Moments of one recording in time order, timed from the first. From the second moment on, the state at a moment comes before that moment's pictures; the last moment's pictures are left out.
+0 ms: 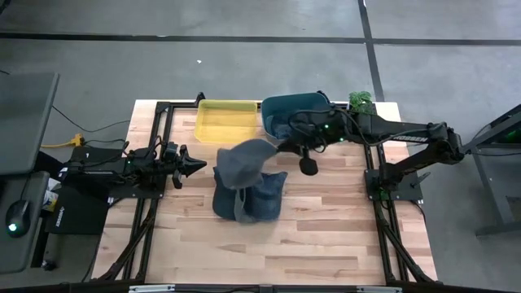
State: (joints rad) left arm 0.01 0.01 0.01 0.03 -0.10 -0.54; right arm -0.13 1.34 1.31 -0.44 -0.18 -0.17
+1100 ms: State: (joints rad) left arm 0.01 0.01 0.01 0.03 -0.09 -0.54; right arm -0.13 1.33 1.31 -0.34 0.07 -0.25
